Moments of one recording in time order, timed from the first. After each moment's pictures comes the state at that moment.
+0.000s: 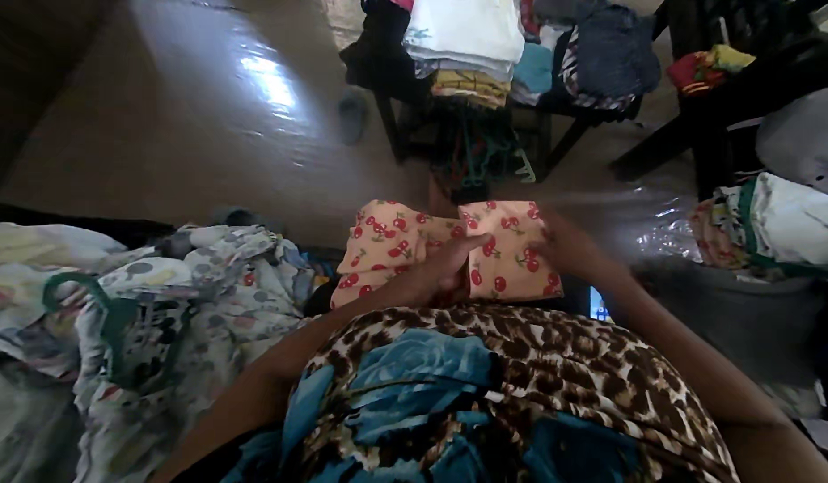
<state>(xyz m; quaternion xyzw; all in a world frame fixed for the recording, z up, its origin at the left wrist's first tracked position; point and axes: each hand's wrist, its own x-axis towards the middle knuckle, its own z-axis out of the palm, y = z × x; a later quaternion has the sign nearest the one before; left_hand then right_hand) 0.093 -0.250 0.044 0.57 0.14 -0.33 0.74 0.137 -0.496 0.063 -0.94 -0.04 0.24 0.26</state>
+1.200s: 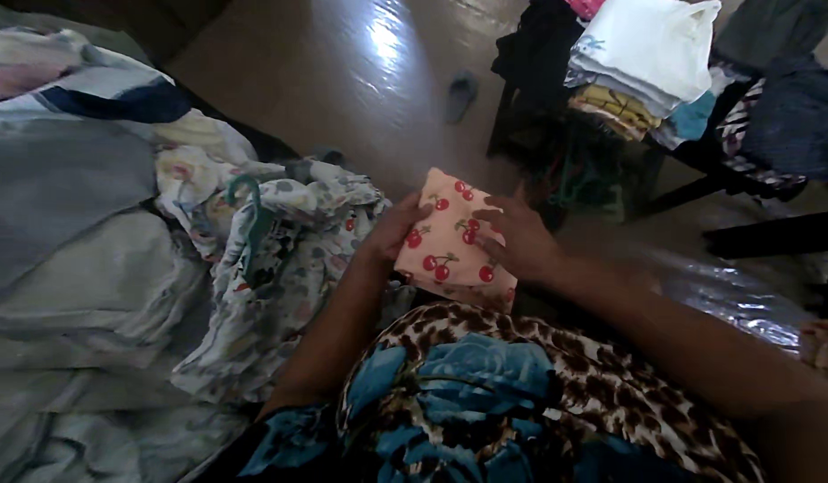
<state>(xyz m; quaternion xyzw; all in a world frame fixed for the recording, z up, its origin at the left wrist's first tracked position) 0.047 -0.013 0.037 0.55 0.19 -0.08 0.81 0.142 -0.252 0.086 -0.83 -0.47 0.15 0.25</state>
